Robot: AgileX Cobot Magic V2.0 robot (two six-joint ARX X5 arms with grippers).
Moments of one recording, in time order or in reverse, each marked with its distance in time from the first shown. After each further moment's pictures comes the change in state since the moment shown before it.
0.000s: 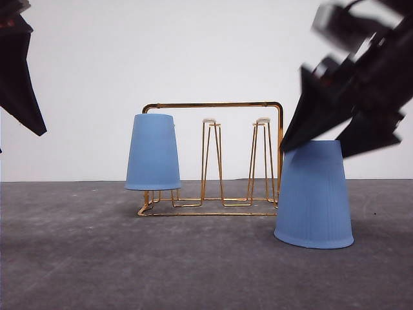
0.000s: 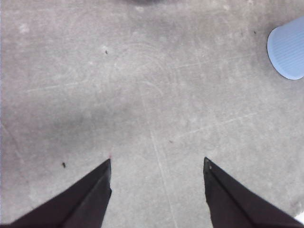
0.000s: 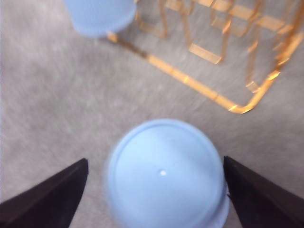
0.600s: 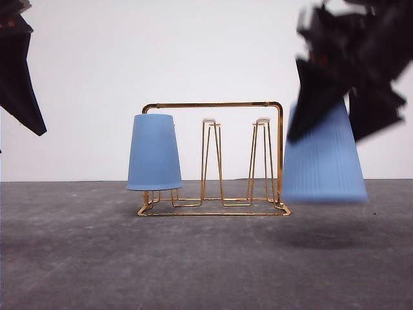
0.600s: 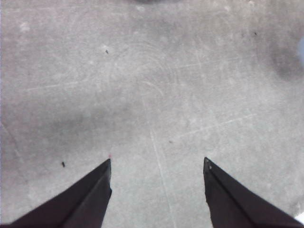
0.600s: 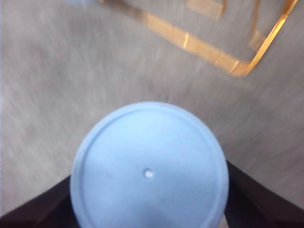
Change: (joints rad) left_arx 0.000 0.000 0.000 0.000 0.000 -0.008; right_arx 0.013 0.051 0.306 -0.458 0.049 0.059
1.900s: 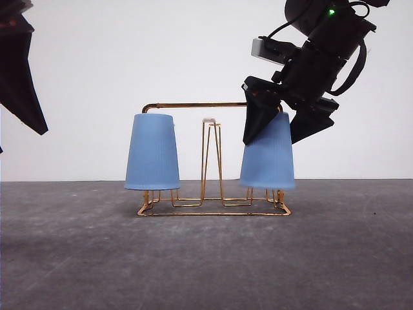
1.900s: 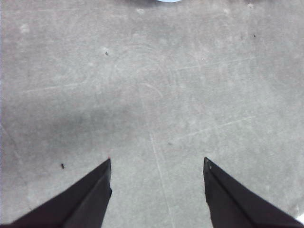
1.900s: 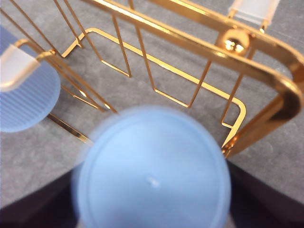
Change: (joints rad) left_arx 0.000 0.000 0.000 0.007 0.000 -0.006; right_arx 0.005 0.358 0.241 0.275 0.125 -0.013
